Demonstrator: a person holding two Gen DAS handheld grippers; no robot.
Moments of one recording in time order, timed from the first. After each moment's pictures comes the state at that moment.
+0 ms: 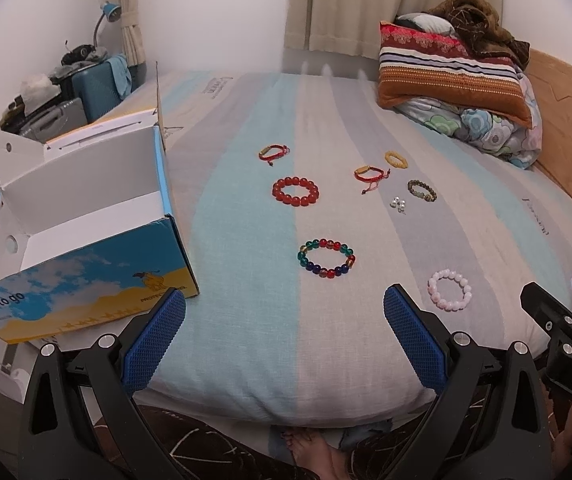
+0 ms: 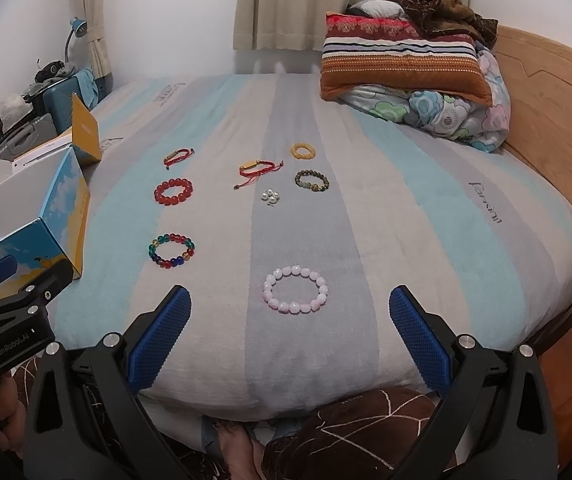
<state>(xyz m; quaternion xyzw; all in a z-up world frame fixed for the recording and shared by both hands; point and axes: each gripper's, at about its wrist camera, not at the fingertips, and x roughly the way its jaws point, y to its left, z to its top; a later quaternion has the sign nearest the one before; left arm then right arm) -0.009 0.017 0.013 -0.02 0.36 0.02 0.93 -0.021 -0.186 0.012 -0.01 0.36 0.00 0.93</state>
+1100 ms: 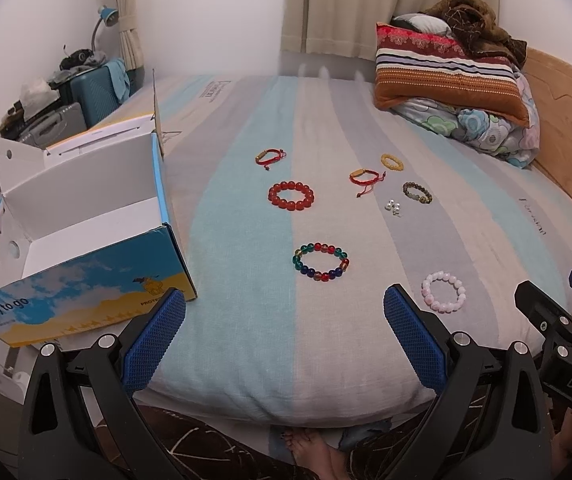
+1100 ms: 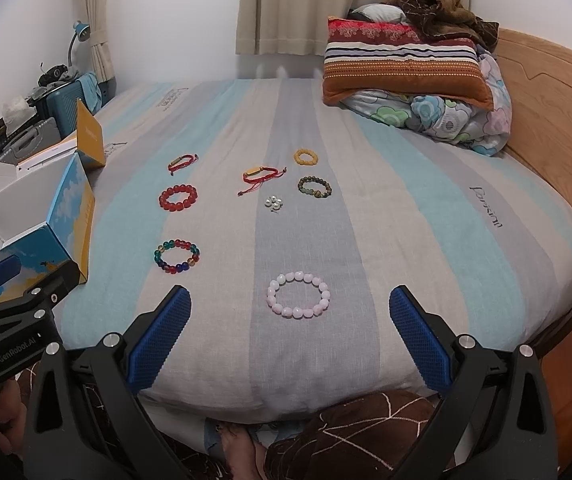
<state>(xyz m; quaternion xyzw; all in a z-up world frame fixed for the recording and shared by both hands) -0.009 0.010 0.022 -0.02 0.36 0.02 0.93 -0.023 -0.184 0.017 -0.01 0.36 0.00 0.93</state>
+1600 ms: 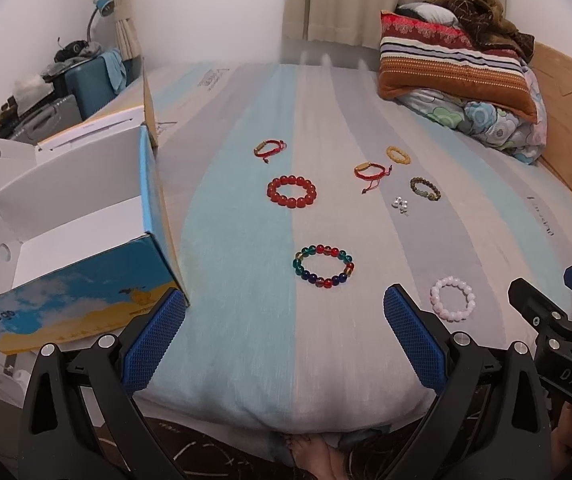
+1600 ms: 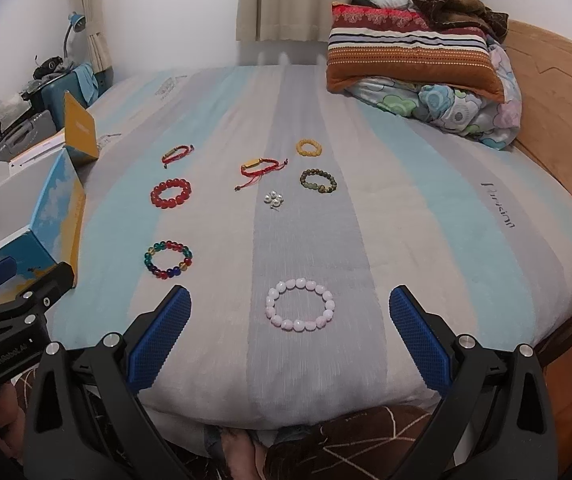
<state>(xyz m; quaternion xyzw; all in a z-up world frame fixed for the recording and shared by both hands) 0.025 0.009 0.010 -0.02 0.39 0.02 0.92 0.021 -0.184 0.002 -0.01 0.38 0.00 0.92</state>
